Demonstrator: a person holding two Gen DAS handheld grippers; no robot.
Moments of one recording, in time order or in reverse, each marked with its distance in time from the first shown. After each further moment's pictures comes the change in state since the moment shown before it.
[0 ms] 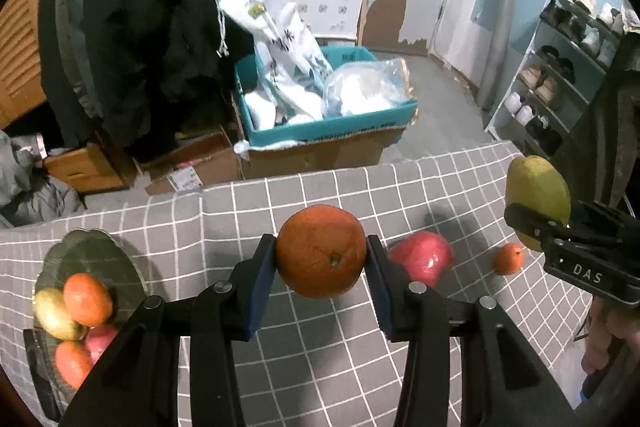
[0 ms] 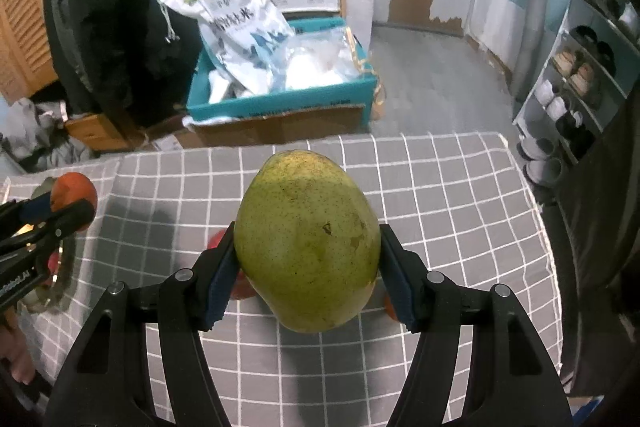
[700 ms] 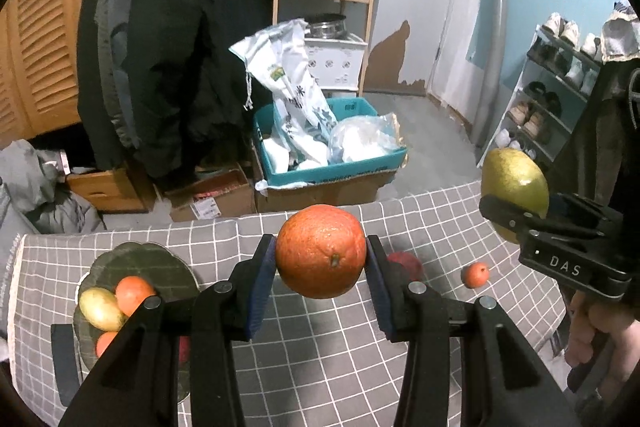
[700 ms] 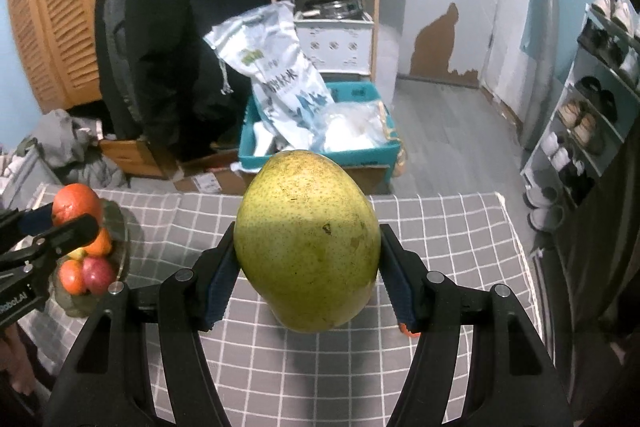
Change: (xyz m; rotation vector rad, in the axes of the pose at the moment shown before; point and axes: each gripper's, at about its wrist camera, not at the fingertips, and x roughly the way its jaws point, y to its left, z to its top) left arm -0.101 0.013 0.001 -0.021 -0.138 0.002; right arm -0.080 0.043 0.016 -0.071 -0.150 0.062
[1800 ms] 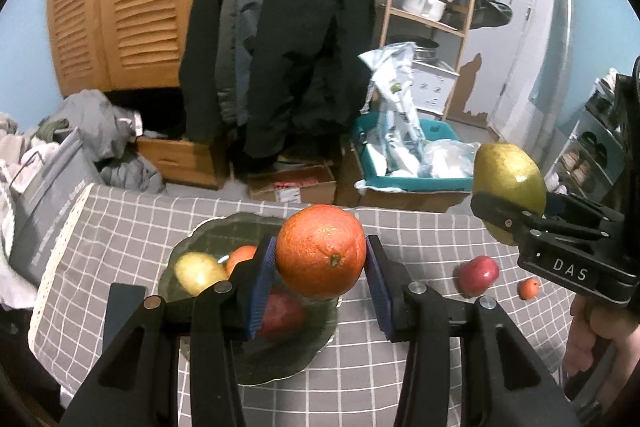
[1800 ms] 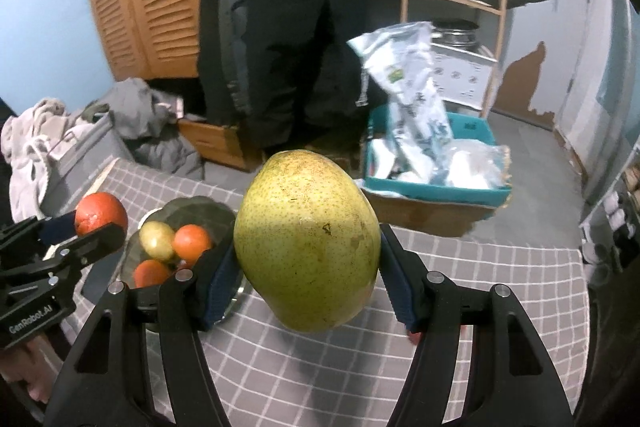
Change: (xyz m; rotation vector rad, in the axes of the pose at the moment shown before) left arm -0.054 0.131 -0.037 -0.192 -0.032 0.169; right arm 0.022 0.160 0.021 -0.180 0.008 0.221
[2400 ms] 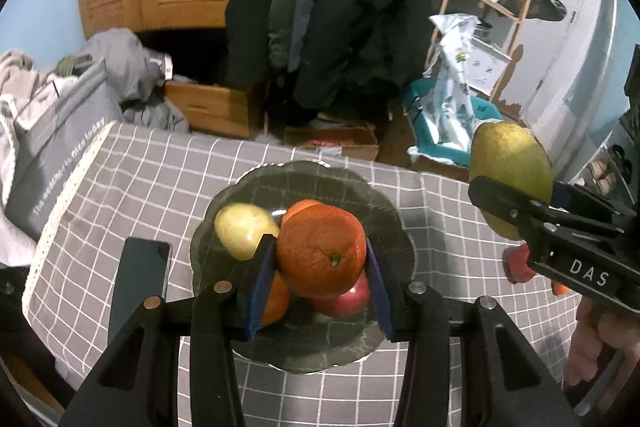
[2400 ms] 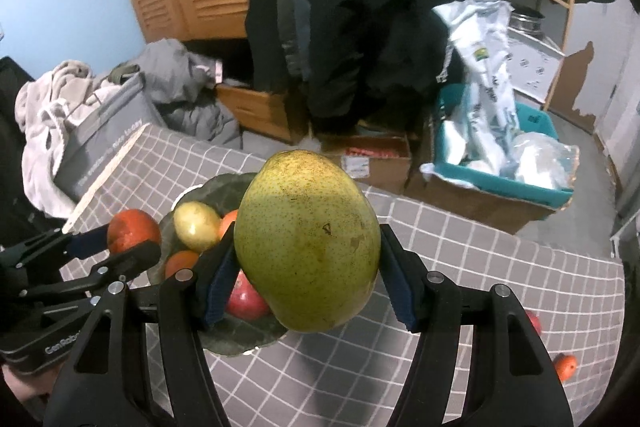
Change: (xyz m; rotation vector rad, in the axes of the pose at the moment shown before) left arm 0.046 0.071 -0.028 -0.115 0.136 0.065; right arm 0.073 0.068 -0.002 -0.067 0.108 0.105
